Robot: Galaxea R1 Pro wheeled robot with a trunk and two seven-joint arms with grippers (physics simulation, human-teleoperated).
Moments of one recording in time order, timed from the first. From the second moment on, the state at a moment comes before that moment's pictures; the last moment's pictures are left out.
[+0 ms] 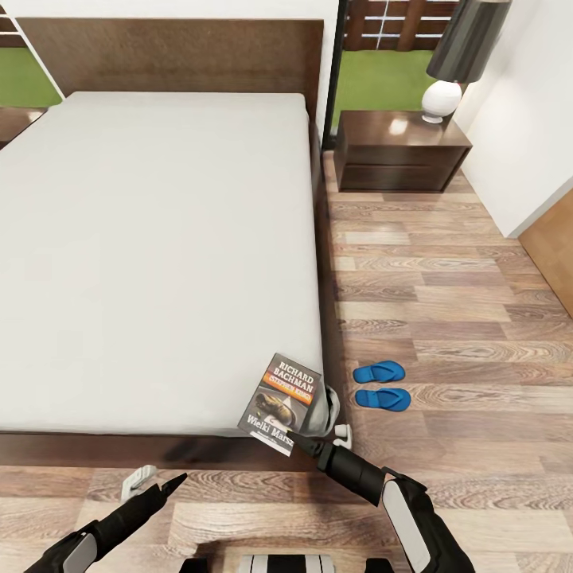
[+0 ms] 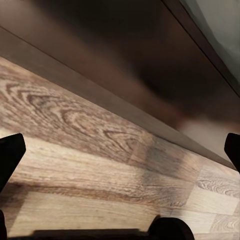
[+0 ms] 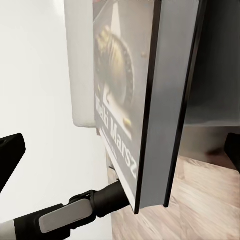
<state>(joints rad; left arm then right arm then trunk) -0.51 0.23 0.26 -0.23 0.39 0.11 -0.78 -0.32 0.08 -0.01 -1.05 -0.52 0.56 0.89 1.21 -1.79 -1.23</state>
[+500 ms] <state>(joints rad) -0.51 0.23 0.26 -0.23 0.39 0.11 -0.78 -0.32 0.08 -0.01 -1.05 -0.52 0.56 0.89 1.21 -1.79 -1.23</state>
